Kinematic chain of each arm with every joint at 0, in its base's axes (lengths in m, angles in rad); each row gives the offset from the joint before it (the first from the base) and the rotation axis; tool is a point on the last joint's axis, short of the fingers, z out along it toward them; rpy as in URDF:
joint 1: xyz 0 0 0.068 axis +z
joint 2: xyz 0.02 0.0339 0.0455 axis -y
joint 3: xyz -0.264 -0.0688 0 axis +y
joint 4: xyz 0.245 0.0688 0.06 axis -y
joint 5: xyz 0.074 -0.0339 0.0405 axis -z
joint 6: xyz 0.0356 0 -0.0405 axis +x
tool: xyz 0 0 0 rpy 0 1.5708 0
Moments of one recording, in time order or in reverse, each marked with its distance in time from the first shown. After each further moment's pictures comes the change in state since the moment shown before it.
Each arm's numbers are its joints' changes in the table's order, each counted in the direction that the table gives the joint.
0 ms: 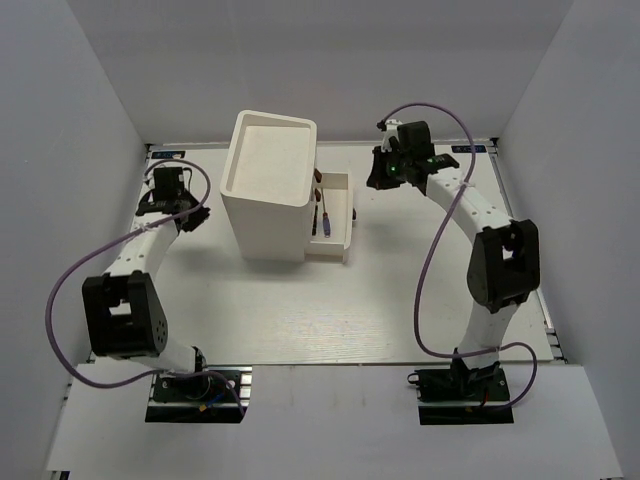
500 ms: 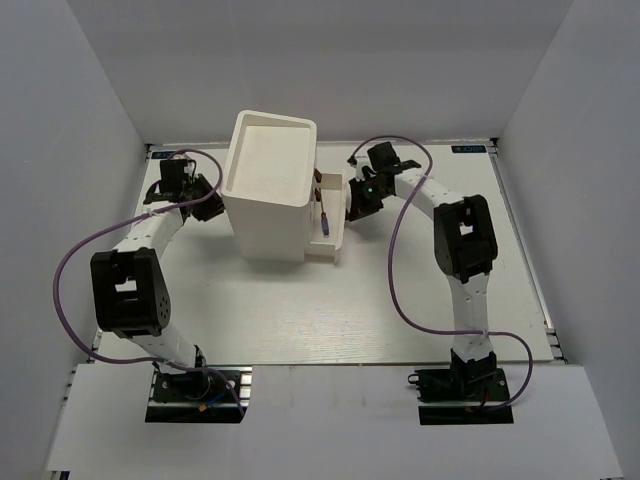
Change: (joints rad) left arm -0.004 -0.167 -0.087 0.117 0.304 0.071; right arm 0.042 -0.353 -0.165 -0.195 -0.068 -0.102
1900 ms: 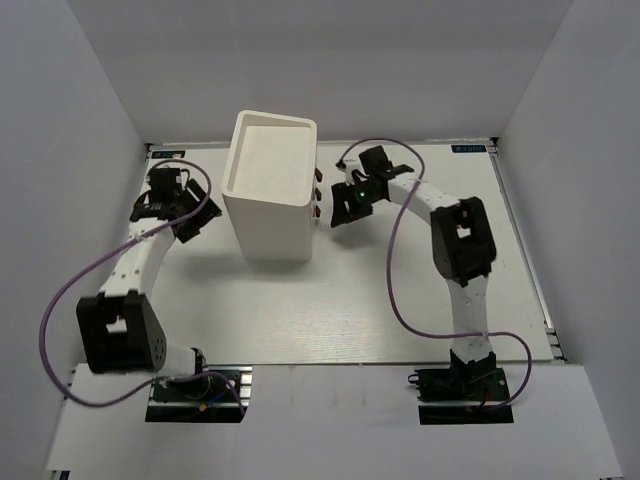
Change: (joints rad) left arm -0.003 0.211 0.070 -0.219 -0.170 -0.031; right arm 0.048 -0.010 0.006 0.080 -0.185 0.011
